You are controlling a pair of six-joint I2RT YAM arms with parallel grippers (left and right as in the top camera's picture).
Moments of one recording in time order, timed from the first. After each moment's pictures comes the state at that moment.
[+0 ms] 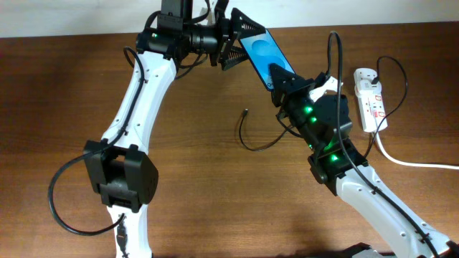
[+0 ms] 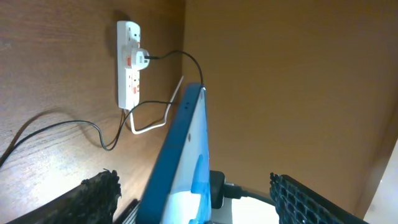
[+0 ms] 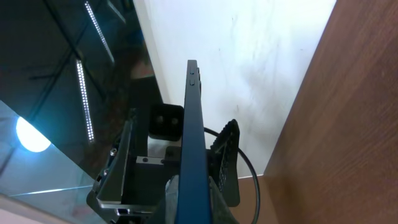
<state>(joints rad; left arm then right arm) -0.28 2.16 2.16 -0.64 1.07 -1.00 0.38 1.32 0.81 0.48 -0.06 1.68</state>
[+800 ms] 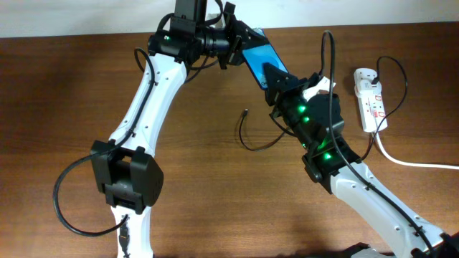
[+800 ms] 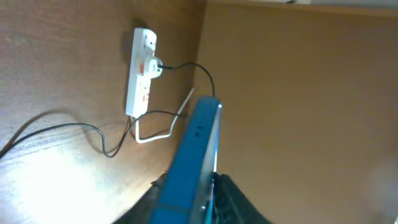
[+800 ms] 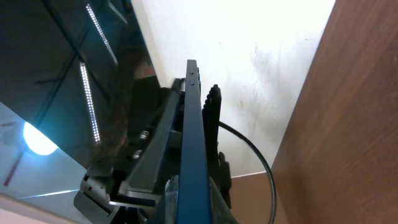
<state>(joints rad) -0.33 2.16 2.16 -0.64 0.94 -1.09 0.41 1.36 0.82 0.51 -0.03 1.72</state>
